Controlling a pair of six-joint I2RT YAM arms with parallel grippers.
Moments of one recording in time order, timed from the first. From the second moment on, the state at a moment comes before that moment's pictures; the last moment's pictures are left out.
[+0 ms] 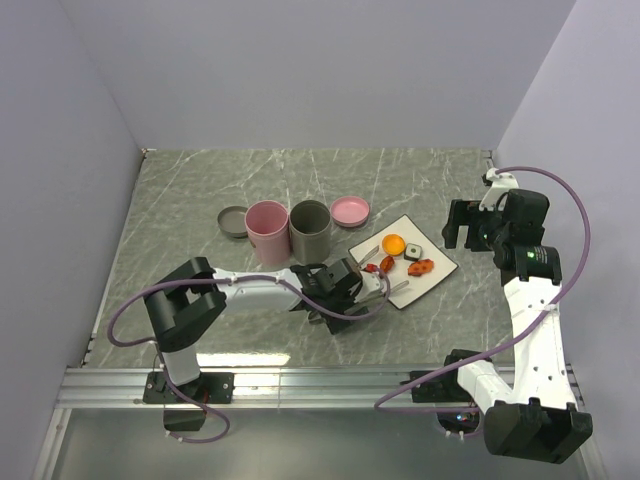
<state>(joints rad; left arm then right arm) -1.09 1.78 1.07 -0.32 -0.06 0.07 -0.16 0.95 1.07 -0.75 -0.23 -0.06</state>
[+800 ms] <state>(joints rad) -1.05 1.86 1.18 -0.30 -0.05 0.06 -0.16 0.95 1.07 -0.75 -0.25 -0.06</state>
